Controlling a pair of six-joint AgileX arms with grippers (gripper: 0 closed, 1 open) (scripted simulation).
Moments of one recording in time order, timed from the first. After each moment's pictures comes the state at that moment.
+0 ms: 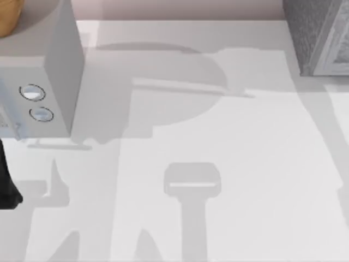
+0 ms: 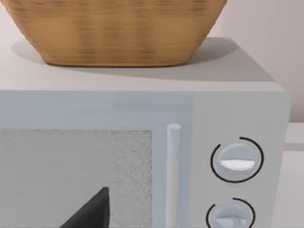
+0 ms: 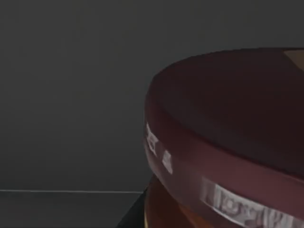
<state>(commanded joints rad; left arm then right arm) 0.00 0.00 0.00 0.00 0.00 0.00 0.15 1.61 2.08 -0.48 0.16 0.01</state>
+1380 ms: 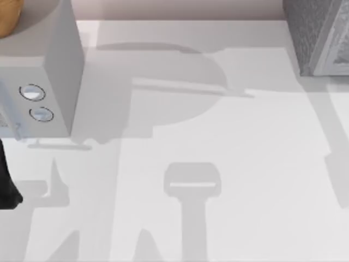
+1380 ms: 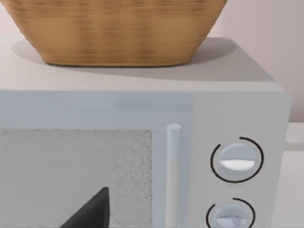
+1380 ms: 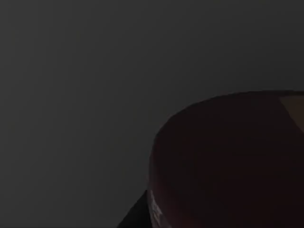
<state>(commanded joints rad) 0.00 0.00 0.00 0.00 0.00 0.00 0.10 1.87 2.30 -0.44 0.12 0.02</state>
